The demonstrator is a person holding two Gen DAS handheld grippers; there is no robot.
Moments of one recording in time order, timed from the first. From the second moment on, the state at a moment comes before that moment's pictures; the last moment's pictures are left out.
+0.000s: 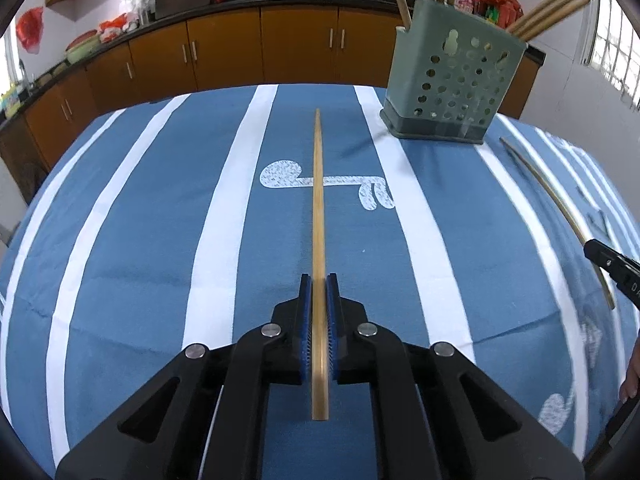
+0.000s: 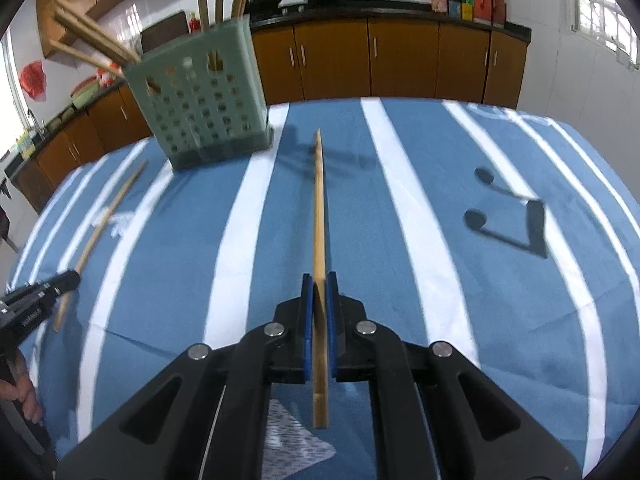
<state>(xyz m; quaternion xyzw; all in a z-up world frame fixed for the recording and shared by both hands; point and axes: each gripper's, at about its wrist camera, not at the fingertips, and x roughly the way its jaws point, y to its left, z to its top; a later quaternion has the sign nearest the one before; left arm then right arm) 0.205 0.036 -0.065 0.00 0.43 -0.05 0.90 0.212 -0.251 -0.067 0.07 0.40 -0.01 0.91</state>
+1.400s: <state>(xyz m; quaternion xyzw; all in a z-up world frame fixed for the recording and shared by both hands) 0.184 0.045 0.076 -0.02 0.27 -0.09 0.96 0.185 -0.264 0.079 0.07 0.21 0.00 0.98</state>
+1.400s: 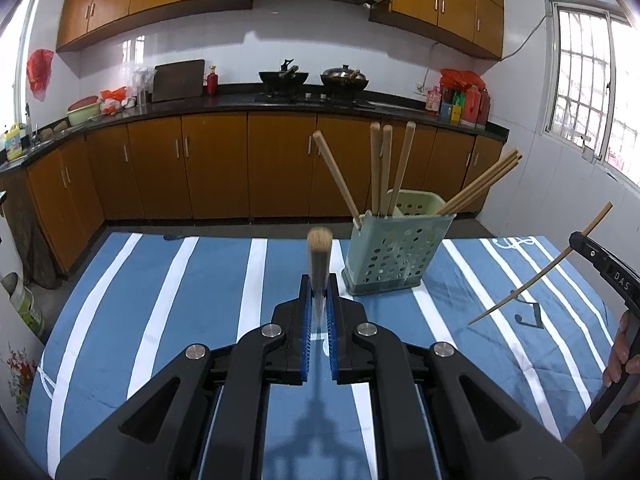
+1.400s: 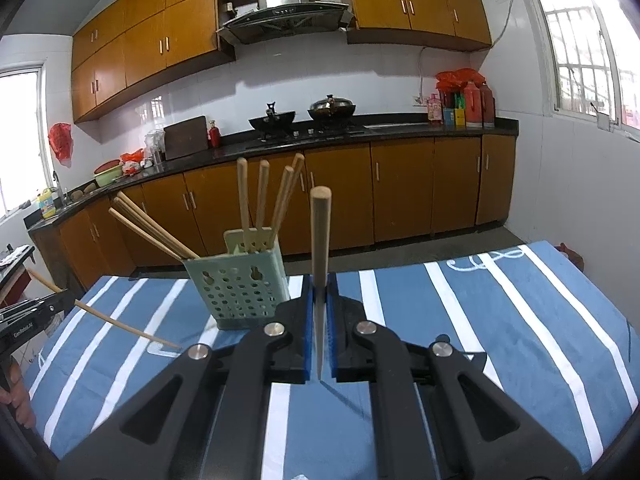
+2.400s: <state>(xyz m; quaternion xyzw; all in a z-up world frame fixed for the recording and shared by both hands) 0.245 -0.038 0.177 -0.01 0.15 -0.13 0.98 0.252 -0.224 0.194 0.06 0.11 0.08 0.99</state>
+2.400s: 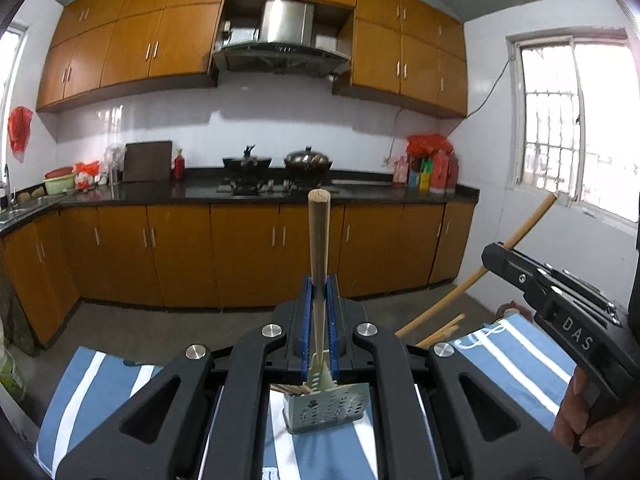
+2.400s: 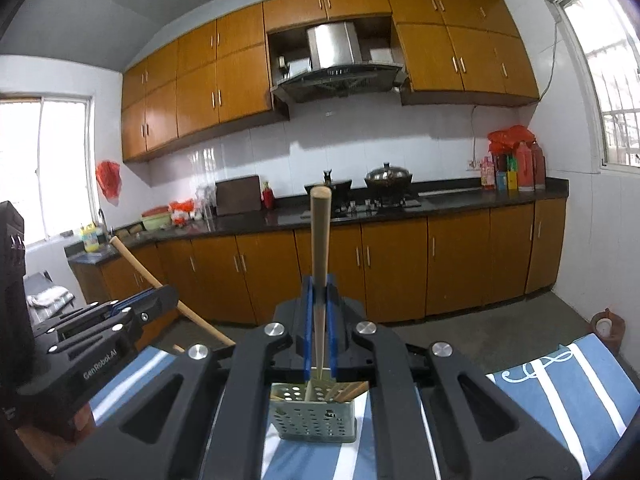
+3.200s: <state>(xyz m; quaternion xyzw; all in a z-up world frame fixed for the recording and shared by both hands) 0.266 -0.021 0.161 -0.04 0.18 -0.12 0.97 0.285 -0.227 0.170 0.08 0.15 0.09 0.98</state>
